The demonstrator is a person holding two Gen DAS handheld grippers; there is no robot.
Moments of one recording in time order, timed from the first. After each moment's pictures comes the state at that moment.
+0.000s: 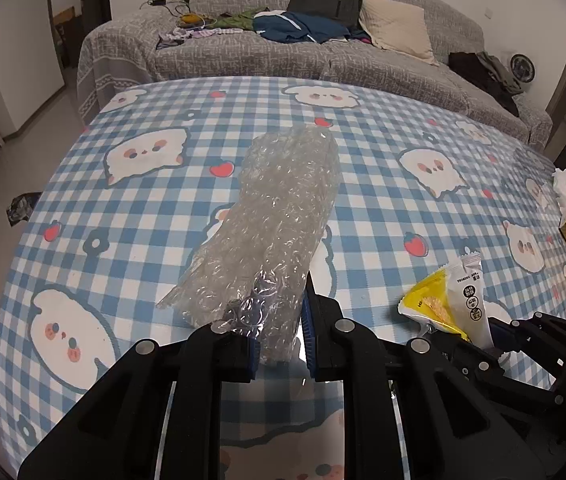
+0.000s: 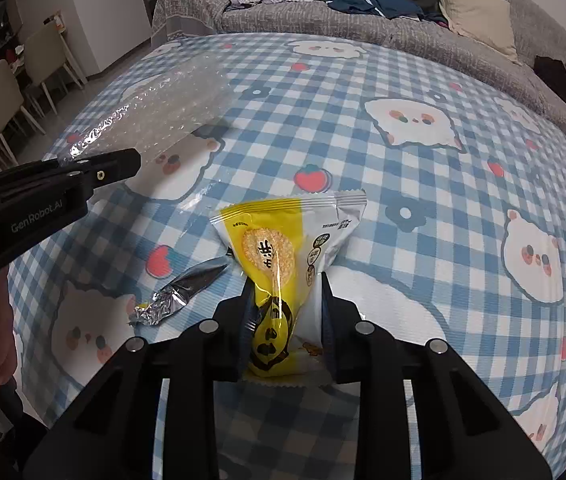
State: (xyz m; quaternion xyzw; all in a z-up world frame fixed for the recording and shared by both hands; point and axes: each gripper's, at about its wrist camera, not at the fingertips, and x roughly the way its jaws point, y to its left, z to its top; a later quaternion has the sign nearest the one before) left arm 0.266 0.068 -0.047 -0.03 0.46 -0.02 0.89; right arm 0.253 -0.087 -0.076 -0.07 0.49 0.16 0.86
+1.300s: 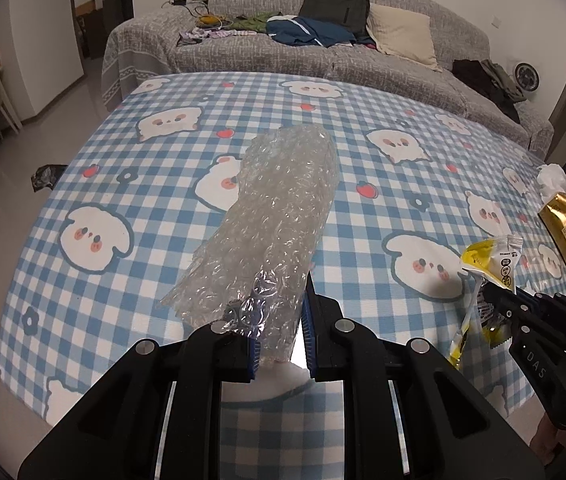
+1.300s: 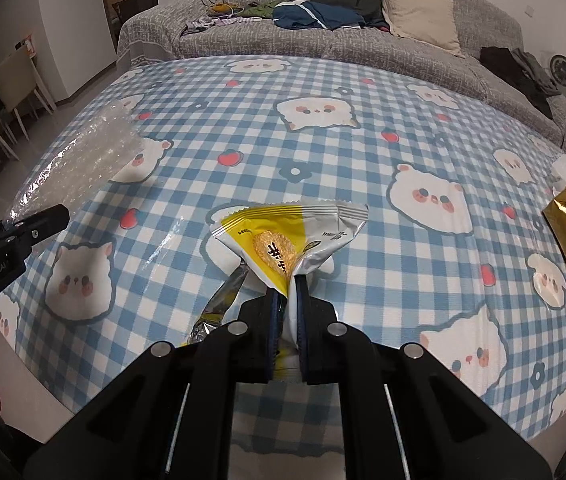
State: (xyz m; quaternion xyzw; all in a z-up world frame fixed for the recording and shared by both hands) left arm 0.169 0.036 -0.025 -0.05 0.45 0.01 0.89; right arm 0.186 -0.158 -0.043 -0.04 0.47 0.09 0.88
